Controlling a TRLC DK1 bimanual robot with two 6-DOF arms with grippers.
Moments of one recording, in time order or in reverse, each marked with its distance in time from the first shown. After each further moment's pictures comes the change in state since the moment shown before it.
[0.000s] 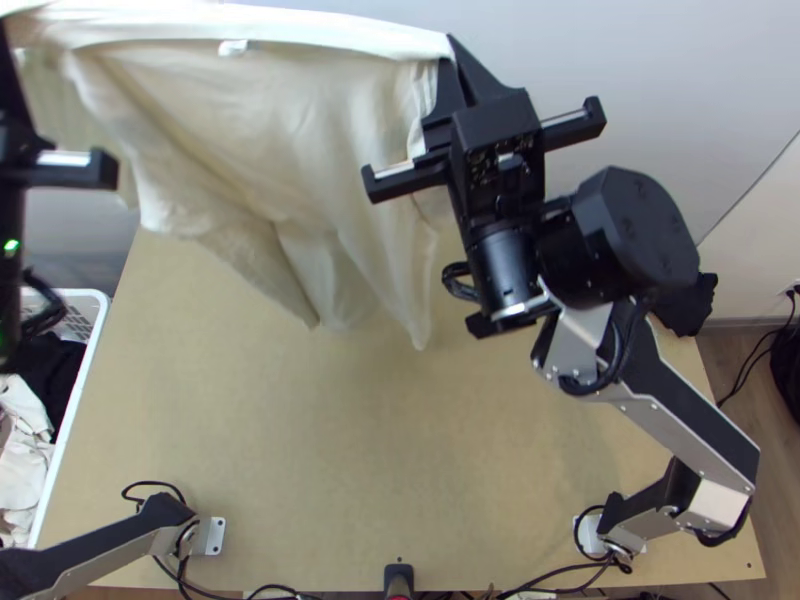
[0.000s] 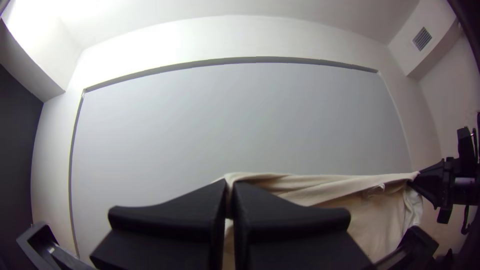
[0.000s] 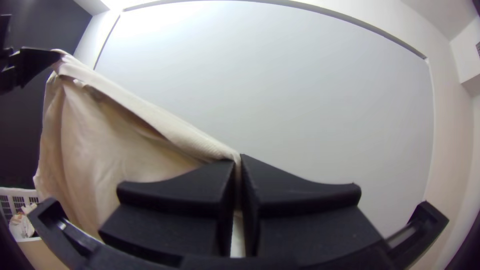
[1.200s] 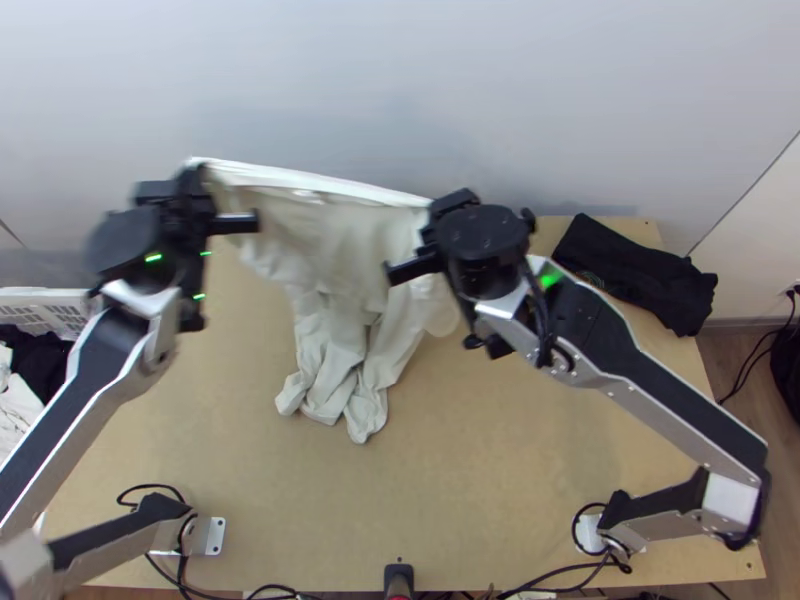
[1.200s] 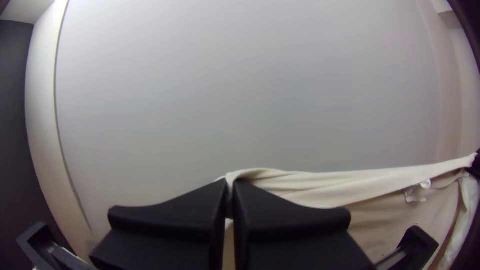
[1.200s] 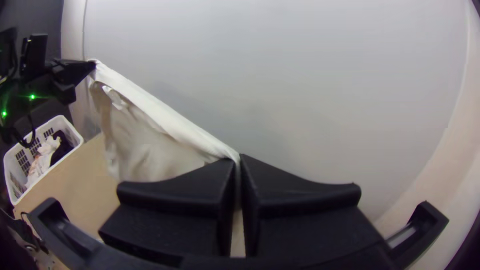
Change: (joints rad) left arm 0.210 0.116 -0.611 0.077 -0.038 -0.347; right arm -0.134 -0.119 -0.372 -0.611 -0.080 0.628
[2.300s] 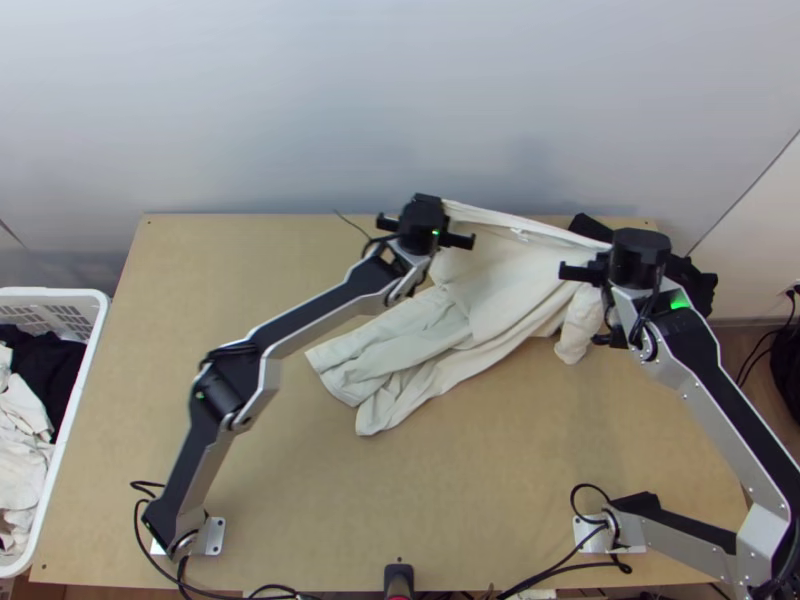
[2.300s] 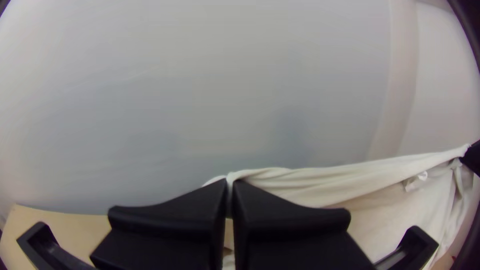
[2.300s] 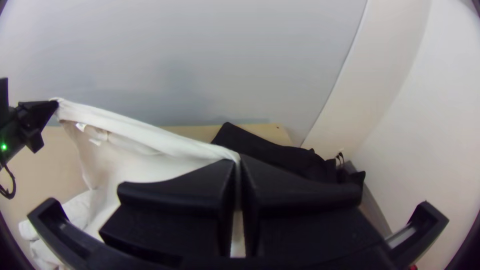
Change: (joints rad) left arm -0.406 1.039 0.771 -0.021 0.042 -0.209; right arm -0.706 -0.317 -0.751 0.234 -0.164 0.063
